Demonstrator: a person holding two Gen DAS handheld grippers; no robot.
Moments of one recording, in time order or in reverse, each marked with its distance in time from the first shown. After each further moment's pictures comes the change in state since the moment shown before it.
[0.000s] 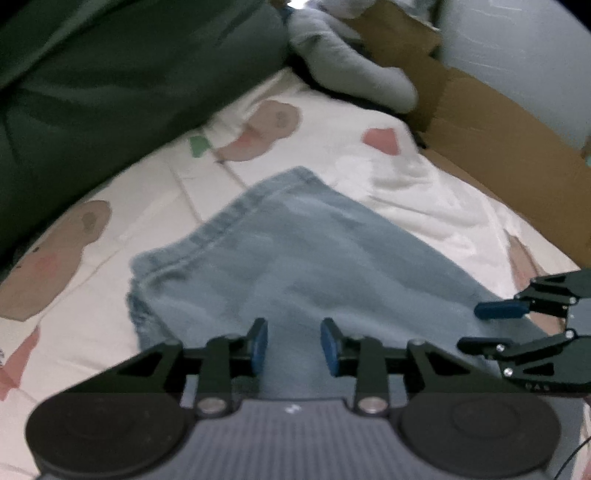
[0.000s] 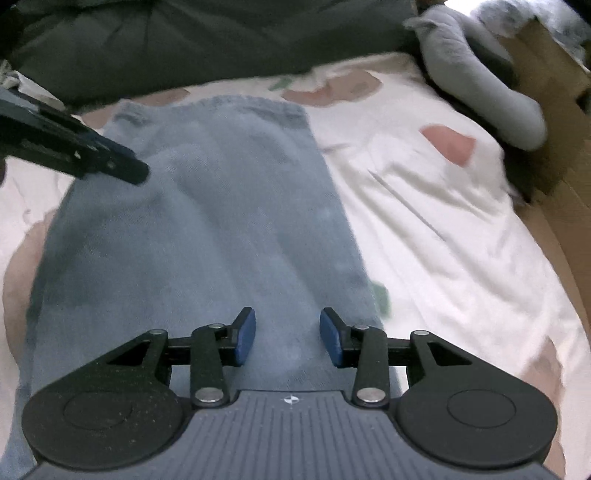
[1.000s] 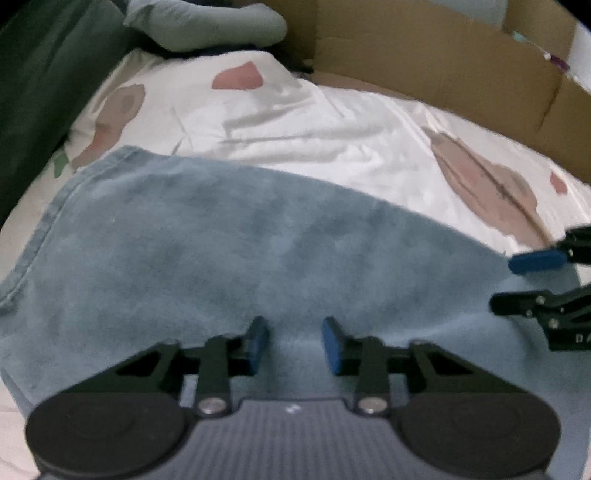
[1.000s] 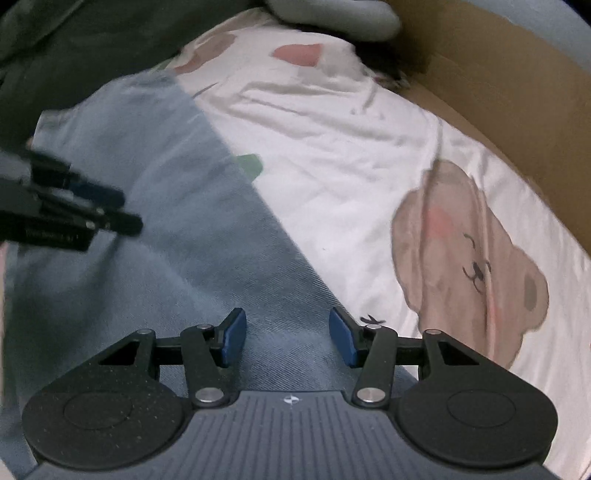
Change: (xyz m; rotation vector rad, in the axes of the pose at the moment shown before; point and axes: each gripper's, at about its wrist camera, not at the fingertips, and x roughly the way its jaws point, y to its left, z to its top) left arm 0.046 -0.095 -0.018 0.275 0.119 -0.101; right arm -0.051 -0.047 -0.098 0.374 0.050 -0.130
